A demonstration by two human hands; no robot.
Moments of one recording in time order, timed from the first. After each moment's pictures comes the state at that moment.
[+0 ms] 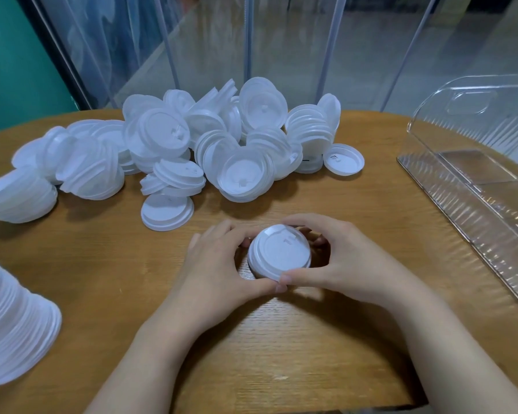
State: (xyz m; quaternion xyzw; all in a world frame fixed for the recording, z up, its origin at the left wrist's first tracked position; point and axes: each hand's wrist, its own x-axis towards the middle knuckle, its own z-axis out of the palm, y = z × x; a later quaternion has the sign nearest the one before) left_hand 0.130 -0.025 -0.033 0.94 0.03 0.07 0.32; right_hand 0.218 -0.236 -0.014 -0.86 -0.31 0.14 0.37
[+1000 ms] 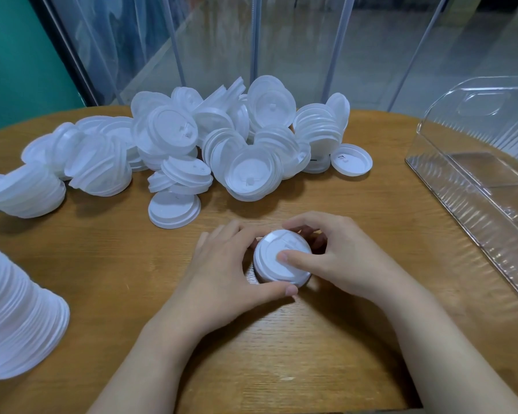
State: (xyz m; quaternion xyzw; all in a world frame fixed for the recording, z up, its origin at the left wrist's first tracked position) left_hand 0.128 -0.021 -0.036 0.95 -0.01 0.06 0.30; right_hand 0.216 -0.217 -0.010 -0.87 -0.26 0.13 0.40
